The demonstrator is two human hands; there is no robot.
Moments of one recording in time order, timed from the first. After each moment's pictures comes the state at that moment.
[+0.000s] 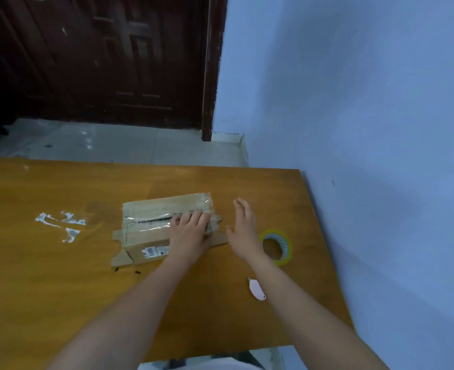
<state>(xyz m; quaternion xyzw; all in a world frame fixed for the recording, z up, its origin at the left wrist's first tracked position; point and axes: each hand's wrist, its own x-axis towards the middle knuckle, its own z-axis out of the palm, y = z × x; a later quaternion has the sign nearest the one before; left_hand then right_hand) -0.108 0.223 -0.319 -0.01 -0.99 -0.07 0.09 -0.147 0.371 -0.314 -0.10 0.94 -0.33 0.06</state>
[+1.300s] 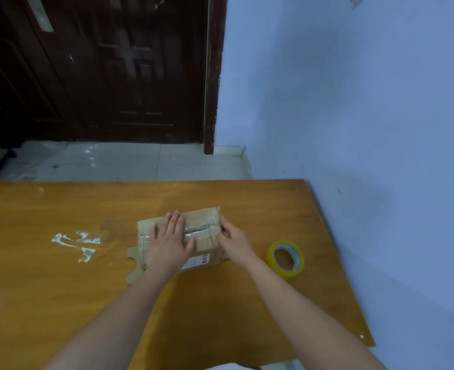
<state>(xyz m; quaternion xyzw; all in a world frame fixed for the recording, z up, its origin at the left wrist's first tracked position) -0.108 0.149 -0.326 0.08 -0.99 -0.08 -0.03 -0.145 0.325 -0.297 -0.04 0.82 -0.52 0.22</state>
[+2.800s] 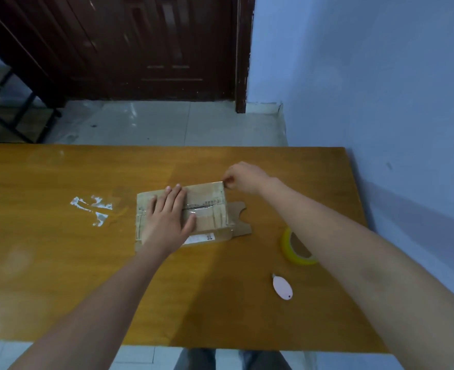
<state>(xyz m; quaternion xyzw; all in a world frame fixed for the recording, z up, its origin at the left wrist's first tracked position) -0.106 0.154 -0.316 0.09 -0.99 -0.06 -0.04 -0.285 0.324 -0.295 -0.37 0.90 -0.12 0.21</state>
